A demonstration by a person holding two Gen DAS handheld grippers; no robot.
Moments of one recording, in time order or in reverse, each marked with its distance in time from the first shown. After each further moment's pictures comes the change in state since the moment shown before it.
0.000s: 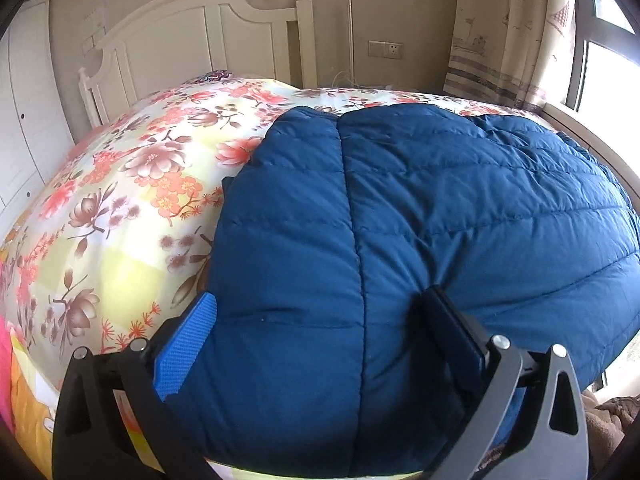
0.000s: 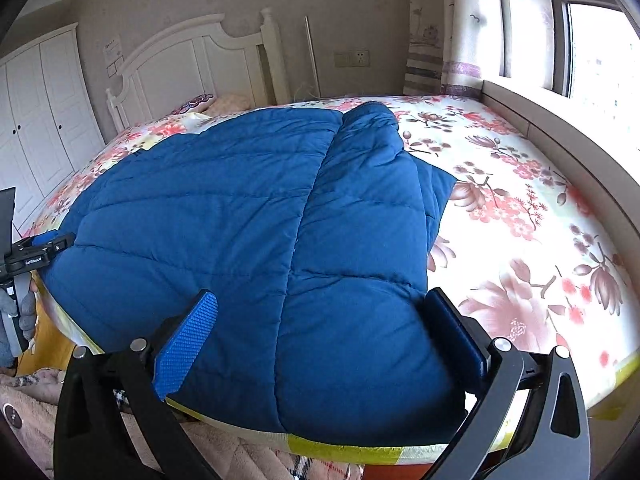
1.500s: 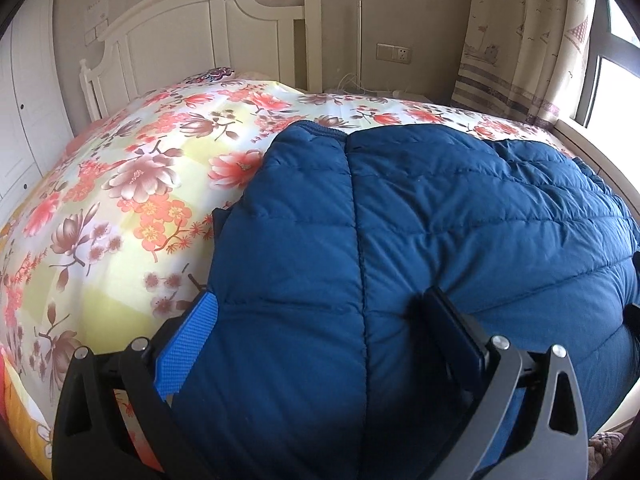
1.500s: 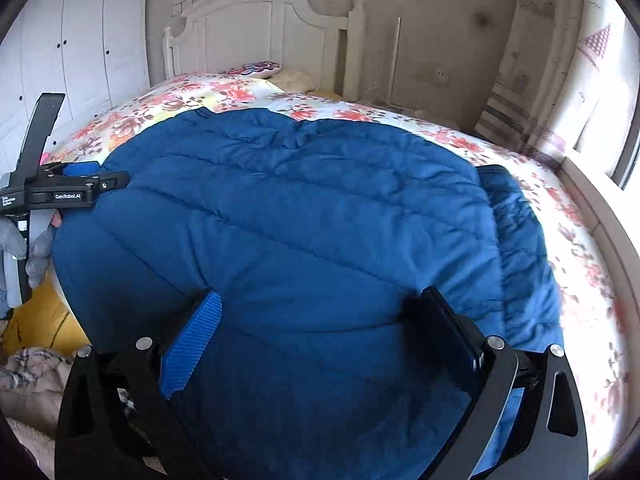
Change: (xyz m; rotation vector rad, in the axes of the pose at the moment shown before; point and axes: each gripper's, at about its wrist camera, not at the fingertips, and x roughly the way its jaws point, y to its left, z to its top) left arm 0.027 0.002 0.035 -0.046 0.006 -0.006; right arm 0.038 0.113 0.043 -0.294 0.041 0.030
